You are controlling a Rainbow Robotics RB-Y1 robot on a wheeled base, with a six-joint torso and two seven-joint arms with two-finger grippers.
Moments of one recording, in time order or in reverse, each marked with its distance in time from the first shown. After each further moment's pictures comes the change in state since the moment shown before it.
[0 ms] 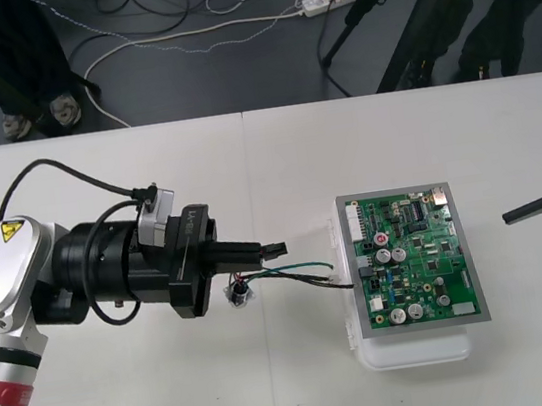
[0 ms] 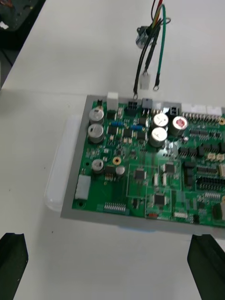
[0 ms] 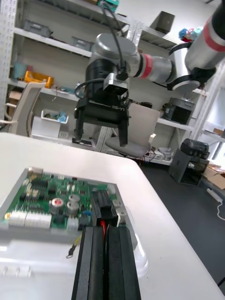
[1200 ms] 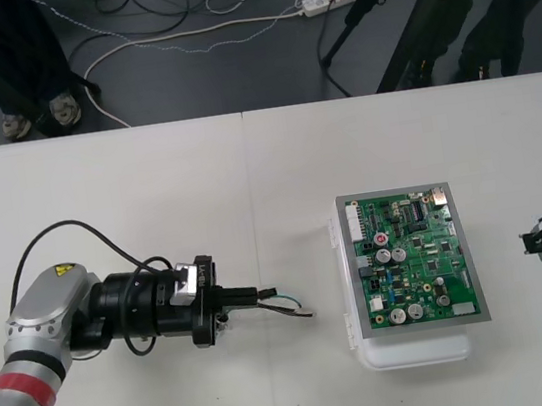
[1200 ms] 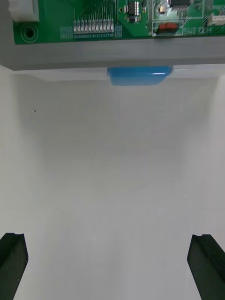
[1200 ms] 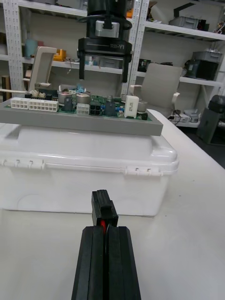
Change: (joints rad) right arm -0.007 0.009 0.079 -0.163 0.671 -0.005 -0.429; left arm -0.103 -0.026 -0.094 0.585 -0.053 0.000 -0.639
